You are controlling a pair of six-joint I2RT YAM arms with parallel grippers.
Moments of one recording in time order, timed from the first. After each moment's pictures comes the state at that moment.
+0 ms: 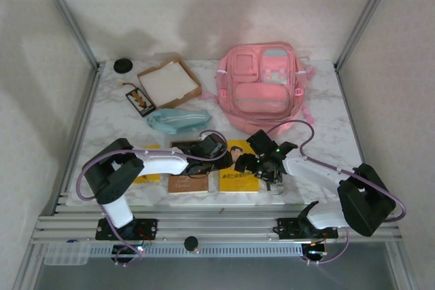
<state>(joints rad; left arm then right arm) -0.88 1.73 0.85 -0.05 0.01 -1.03 0.72 1.35 0.70 -0.58 -0.14 0.94</state>
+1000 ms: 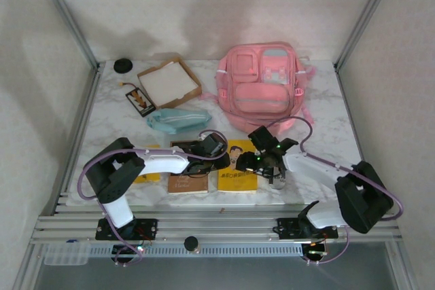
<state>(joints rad) -0.88 1.74 0.87 -0.09 -0.01 -1.03 0.68 1.35 0.72 -0.58 -0.22 0.80</state>
